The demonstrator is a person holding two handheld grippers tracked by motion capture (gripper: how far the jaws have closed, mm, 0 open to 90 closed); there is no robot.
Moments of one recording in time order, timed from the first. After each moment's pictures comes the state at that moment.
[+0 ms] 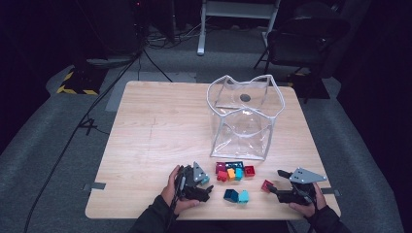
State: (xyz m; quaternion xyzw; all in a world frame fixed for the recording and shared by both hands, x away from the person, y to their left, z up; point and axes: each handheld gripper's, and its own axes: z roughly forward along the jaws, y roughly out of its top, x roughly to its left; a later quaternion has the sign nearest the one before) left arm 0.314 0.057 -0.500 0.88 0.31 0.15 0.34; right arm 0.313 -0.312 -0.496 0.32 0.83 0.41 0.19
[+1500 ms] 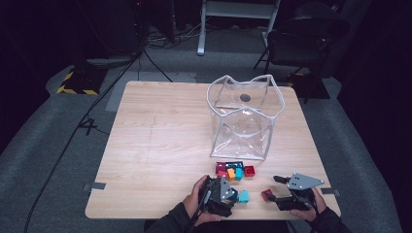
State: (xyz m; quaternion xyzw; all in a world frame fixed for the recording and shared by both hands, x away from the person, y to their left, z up) left arm 0.292 -0.004 -0.500 0.89 0.25 0.16 0.35; right arm 0.302 -0.306 -0.495 0.27 0.86 0.41 0.16
